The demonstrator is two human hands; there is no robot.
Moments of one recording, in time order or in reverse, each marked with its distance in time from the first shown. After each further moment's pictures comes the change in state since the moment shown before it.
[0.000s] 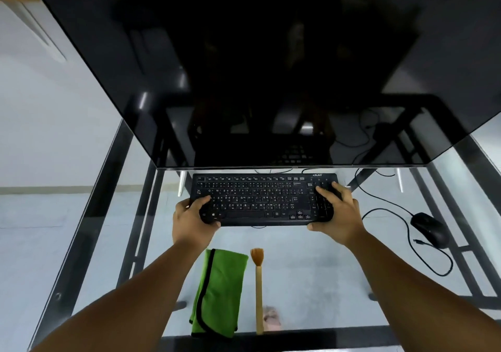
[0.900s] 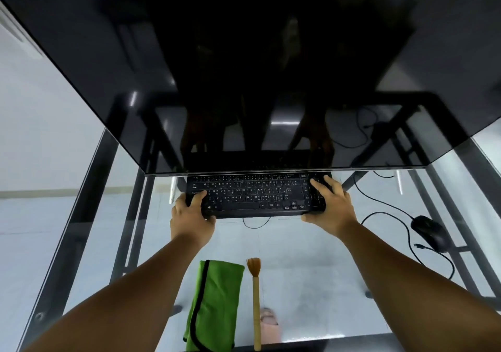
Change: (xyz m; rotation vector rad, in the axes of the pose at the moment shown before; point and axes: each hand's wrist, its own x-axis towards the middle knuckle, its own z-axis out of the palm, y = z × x) left_hand 0.037 0.007 0.017 0.217 -0.049 0.017; right_hand 0.036 -0.006 0.006 -0.081 -0.020 0.015
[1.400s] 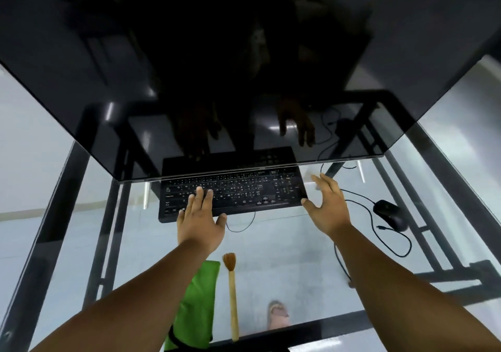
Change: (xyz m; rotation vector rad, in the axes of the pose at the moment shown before) left_hand -0.040 0.056 0.024 0.205 -0.066 0.244; right_hand -0.032 0.039 -0.020 0.195 0.258 0.019
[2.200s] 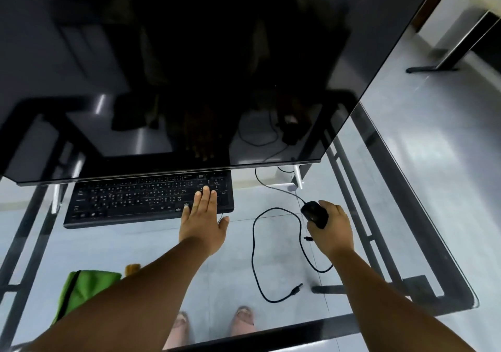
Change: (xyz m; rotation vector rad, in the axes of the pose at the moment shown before) left_hand 0.009 0.182 0.095 0.196 -0.106 0.081; right_hand 0.018 0.163 -0.110 -0.020 -0.011 0.198
